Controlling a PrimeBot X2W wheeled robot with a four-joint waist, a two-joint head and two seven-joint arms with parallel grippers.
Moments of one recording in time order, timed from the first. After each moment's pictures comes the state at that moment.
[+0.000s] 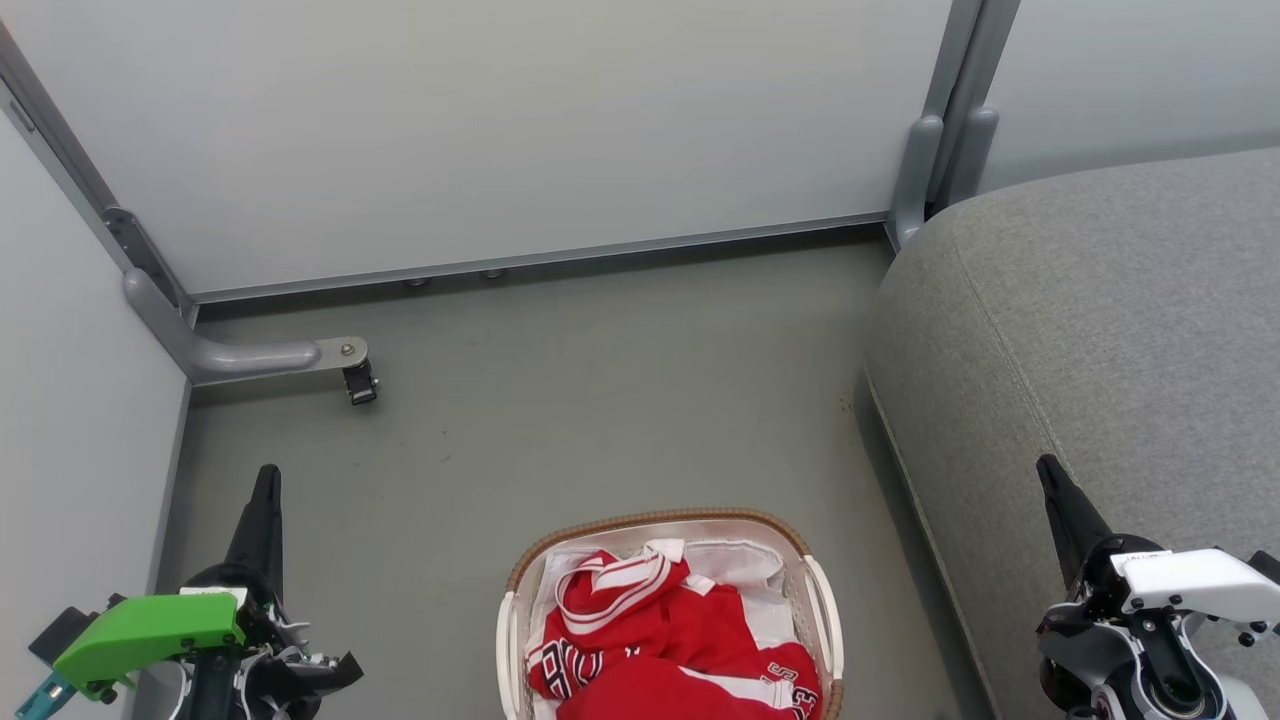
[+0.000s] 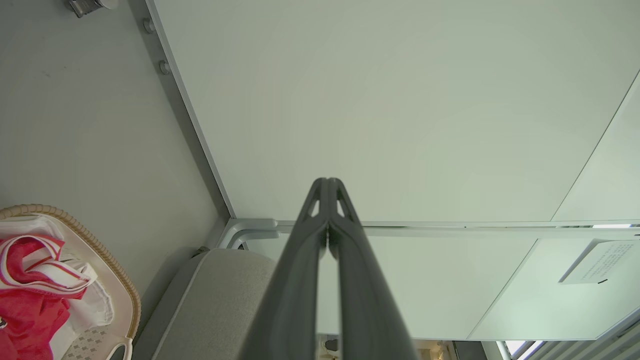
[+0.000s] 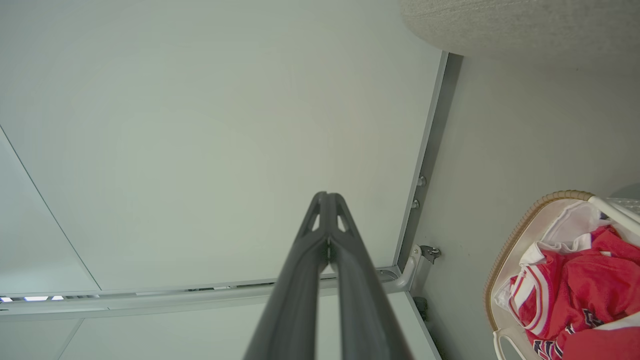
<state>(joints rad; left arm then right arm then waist) -0.10 0.05 0.11 0.25 -1.62 -0.13 0.11 -0.10 -0.05 -0.11 0.25 1.61 0.13 0.11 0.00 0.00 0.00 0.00</state>
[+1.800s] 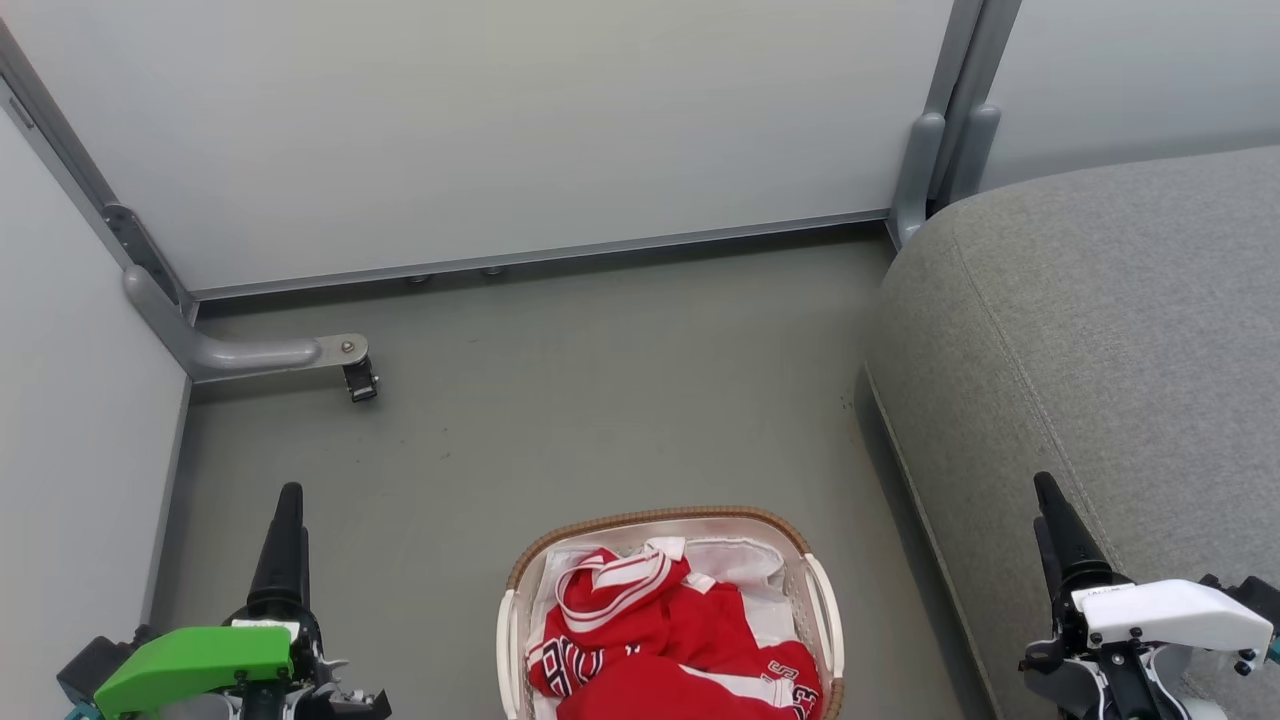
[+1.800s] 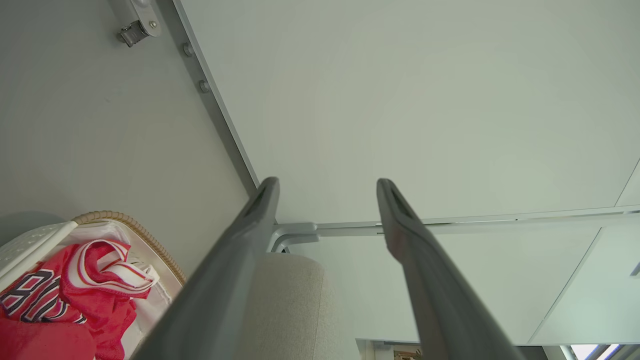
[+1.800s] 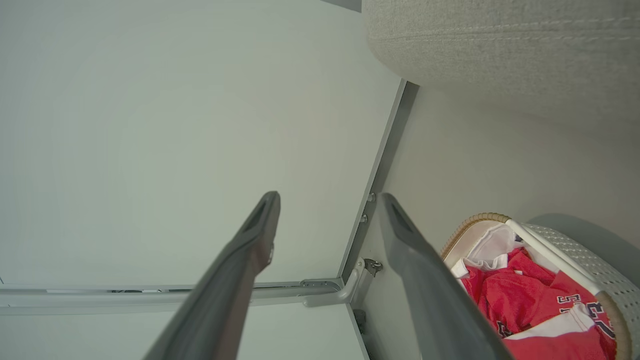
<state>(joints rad) -0.04 0.04 0.04 0.24 -1.49 -0.13 0.01 -0.07 -0.03 -0.08 0.28 1.42 0.13 0.01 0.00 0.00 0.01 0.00</state>
